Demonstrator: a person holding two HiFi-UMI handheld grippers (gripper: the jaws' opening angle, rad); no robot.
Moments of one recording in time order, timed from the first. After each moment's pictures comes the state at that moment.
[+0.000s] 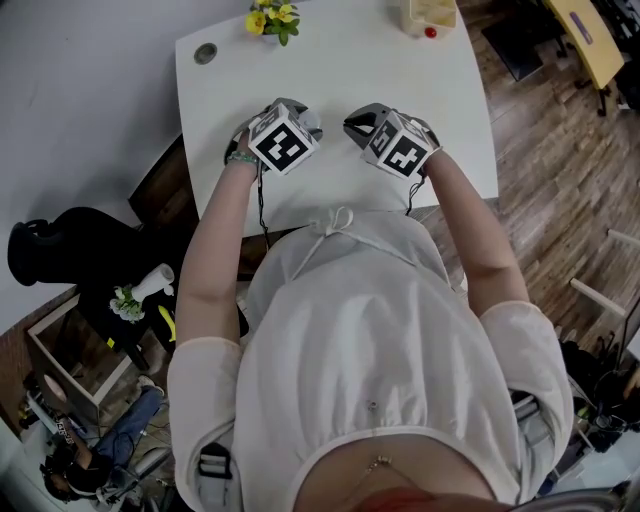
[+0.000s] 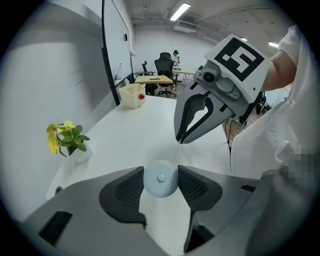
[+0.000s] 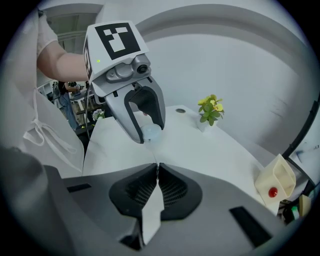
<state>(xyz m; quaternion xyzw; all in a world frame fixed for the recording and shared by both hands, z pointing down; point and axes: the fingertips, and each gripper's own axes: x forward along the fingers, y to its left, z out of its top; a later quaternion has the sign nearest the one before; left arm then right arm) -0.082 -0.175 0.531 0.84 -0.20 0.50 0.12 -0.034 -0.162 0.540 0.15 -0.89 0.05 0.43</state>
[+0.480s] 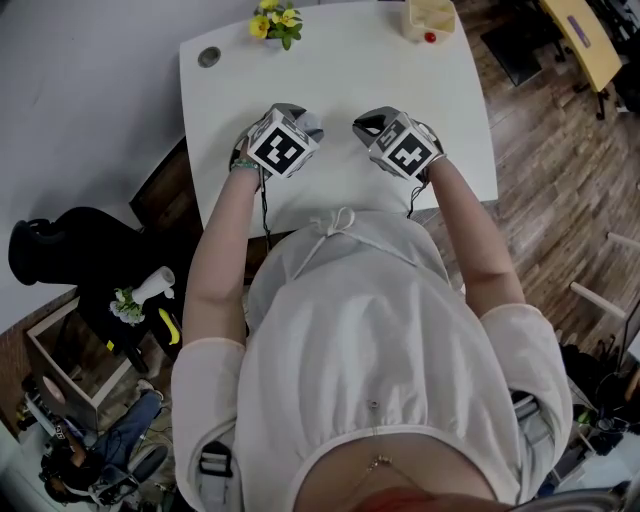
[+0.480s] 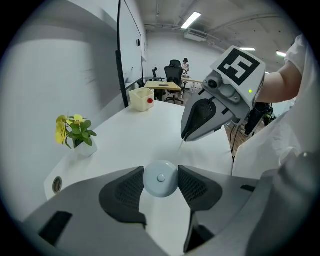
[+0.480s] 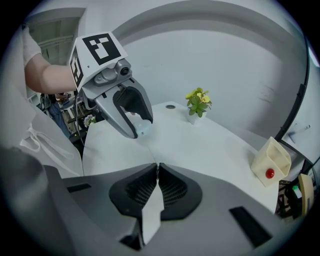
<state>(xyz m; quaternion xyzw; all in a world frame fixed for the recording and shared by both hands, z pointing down) -0.090 -0.179 0.528 0.84 -0.25 0.46 0.14 -0.019 -0.168 0.542 0.20 -0.87 0.11 0.43</state>
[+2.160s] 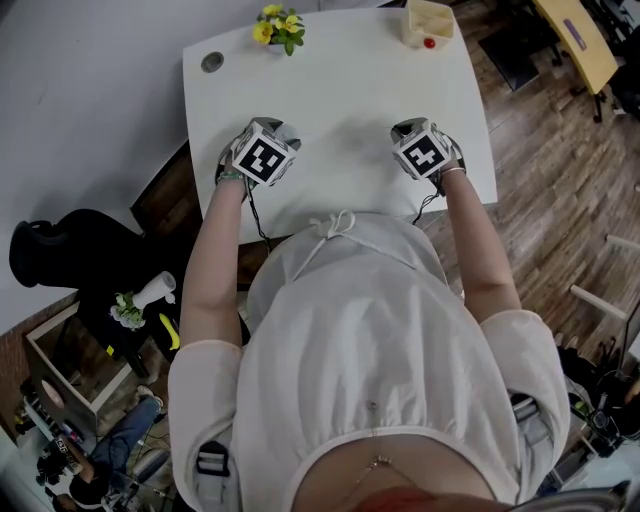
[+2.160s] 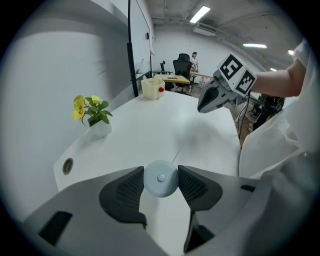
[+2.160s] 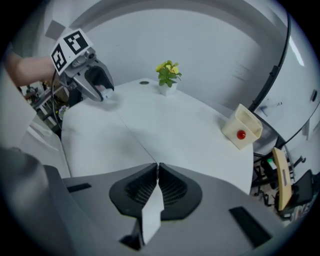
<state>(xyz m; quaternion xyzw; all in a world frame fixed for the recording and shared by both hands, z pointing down) -0.148 -0.173 0.548 0.81 -0.29 0.48 0.16 0.071 -0.178 0.574 0.32 -0.79 0.15 0.51</state>
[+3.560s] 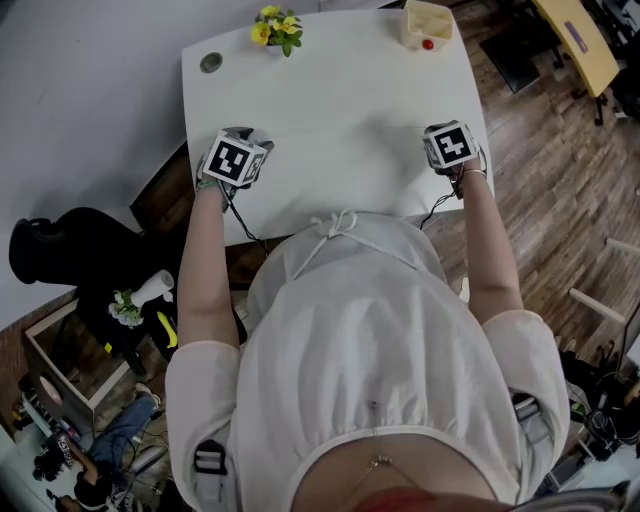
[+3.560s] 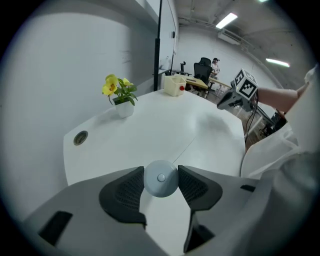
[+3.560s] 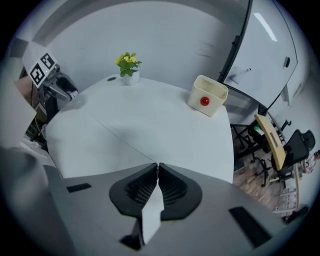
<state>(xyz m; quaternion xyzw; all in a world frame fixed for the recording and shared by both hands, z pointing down) -0.203 -0.170 0.558 0.78 -0.35 0.46 0.24 0.175 -0.205 0.577 0.43 -0.71 0.21 0.52</state>
